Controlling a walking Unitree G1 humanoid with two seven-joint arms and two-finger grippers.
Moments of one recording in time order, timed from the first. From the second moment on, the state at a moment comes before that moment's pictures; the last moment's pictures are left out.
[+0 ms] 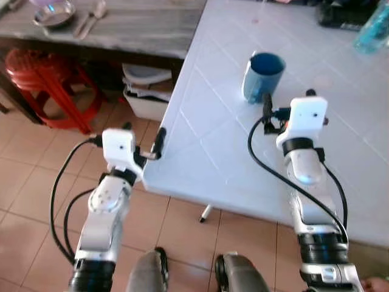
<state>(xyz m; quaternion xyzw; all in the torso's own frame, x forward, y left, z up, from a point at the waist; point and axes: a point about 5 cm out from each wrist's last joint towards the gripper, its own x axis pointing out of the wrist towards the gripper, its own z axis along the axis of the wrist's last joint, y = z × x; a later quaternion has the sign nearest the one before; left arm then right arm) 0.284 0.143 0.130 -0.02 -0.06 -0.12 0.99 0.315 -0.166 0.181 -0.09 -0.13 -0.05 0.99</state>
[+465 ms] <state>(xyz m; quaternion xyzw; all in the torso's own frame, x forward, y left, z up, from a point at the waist) 0.282 0.144 0.129 -0.01 -0.05 -0.12 0.99 0.323 -0.138 0.180 -0.07 -0.12 0.01 0.99</state>
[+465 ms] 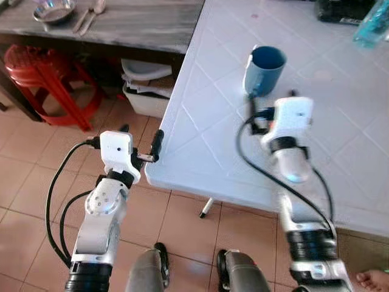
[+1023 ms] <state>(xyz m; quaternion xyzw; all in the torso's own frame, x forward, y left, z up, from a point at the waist) 0.277 0.141 0.130 -0.02 -0.05 -0.13 0.99 0.341 -0.126 0.196 -0.07 -0.13 0.01 0.99</state>
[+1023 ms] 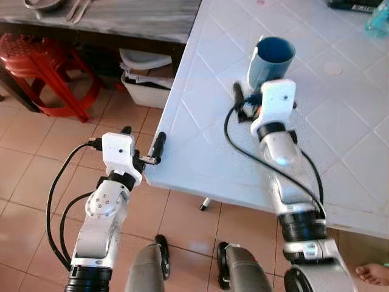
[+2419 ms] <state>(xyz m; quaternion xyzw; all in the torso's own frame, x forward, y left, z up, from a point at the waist) 0.276 0.141 0.138 -0.02 -0.06 -0.13 0.99 0.365 -0.152 0.209 -0.09 -0.14 -0.03 0.99</state>
